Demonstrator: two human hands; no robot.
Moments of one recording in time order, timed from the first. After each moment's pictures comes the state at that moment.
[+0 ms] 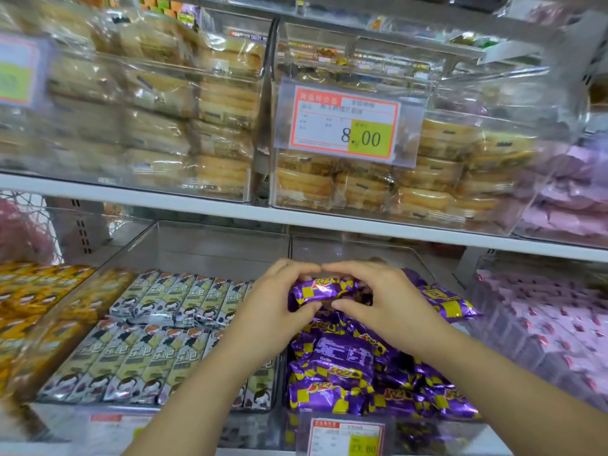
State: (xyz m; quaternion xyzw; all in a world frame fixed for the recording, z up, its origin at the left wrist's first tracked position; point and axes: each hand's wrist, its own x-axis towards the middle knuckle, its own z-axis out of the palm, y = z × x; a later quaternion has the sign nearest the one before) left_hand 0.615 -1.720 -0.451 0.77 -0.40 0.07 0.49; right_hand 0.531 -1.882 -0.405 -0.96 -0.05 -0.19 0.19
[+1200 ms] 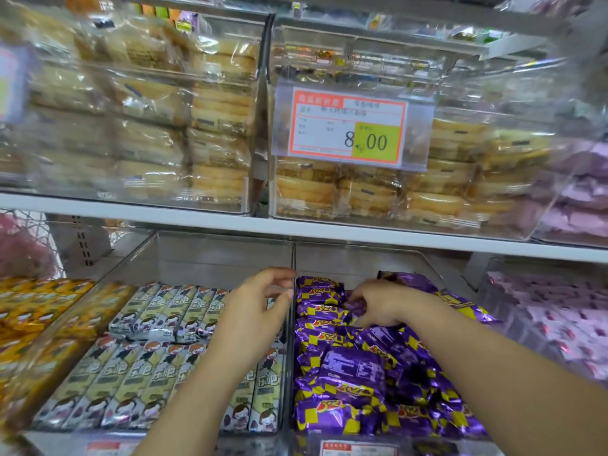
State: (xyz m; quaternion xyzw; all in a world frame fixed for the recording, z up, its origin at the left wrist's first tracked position) left_hand 0.634 -1.712 -0.455 0.80 -0.29 0.06 0.53; right_hand 0.605 -1.924 -0.428 -0.97 0.12 0.19 0.02
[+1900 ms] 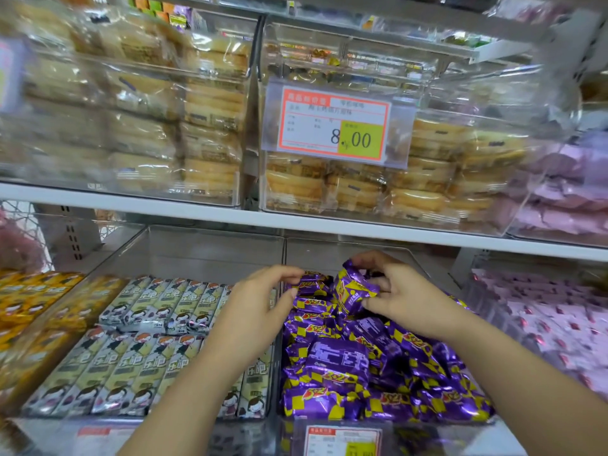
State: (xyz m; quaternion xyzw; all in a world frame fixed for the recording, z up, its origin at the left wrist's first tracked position) left_hand 0.623 -1.716 -0.451 0.81 -0.35 0.08 0.46; right_hand 0.538 -1.922 -0.409 -0.91 0.03 -0.08 0.42
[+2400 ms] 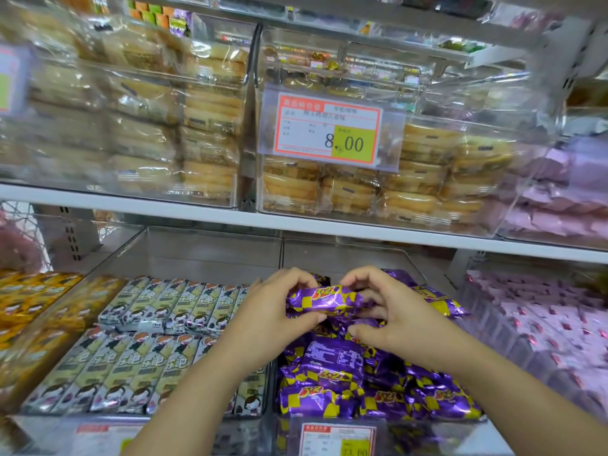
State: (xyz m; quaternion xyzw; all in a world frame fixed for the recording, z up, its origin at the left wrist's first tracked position) left_hand 0.612 -1.727 -0.448 0.79 -0.40 0.04 0.47; right_hand 0.513 -1.903 -0.416 -0.91 -0.02 -0.09 0.41
